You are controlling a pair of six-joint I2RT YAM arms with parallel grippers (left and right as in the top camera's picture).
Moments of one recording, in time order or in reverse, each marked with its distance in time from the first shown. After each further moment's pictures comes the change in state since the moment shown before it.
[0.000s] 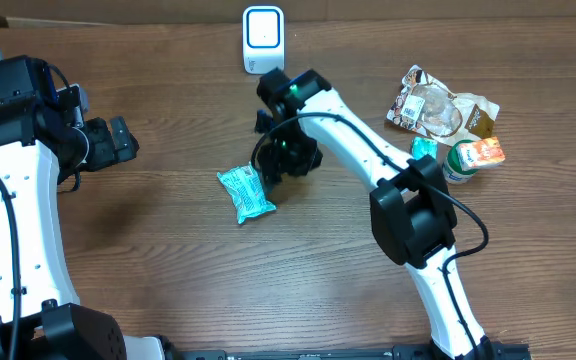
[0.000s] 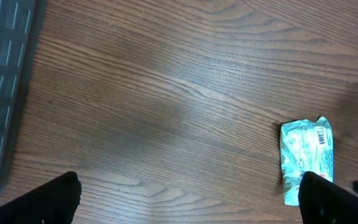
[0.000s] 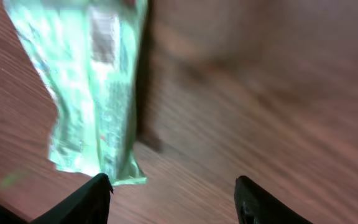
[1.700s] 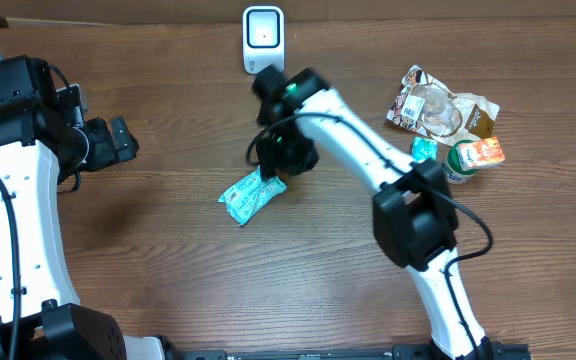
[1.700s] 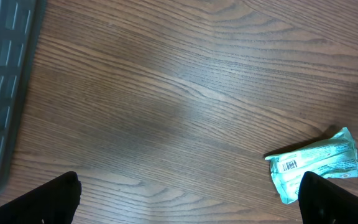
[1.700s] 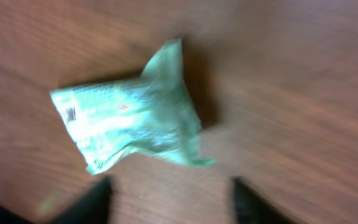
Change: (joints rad) left arm 0.000 0.000 0.000 0.000 0.000 0.000; right arm 0.006 -0.021 0.013 0.012 0.004 0.200
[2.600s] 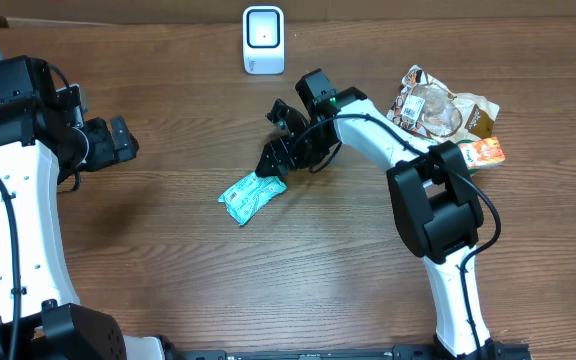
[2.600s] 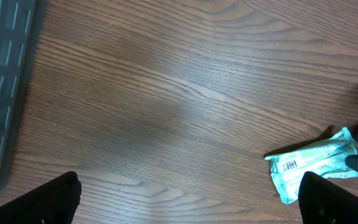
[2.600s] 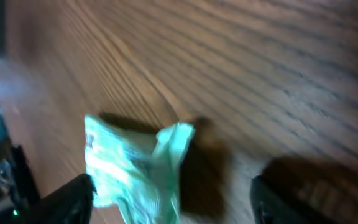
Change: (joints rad) left arm 0.000 0.000 0.000 0.000 0.000 0.000; right arm -0.135 -0.038 -0.387 0.557 -0.430 -0.273
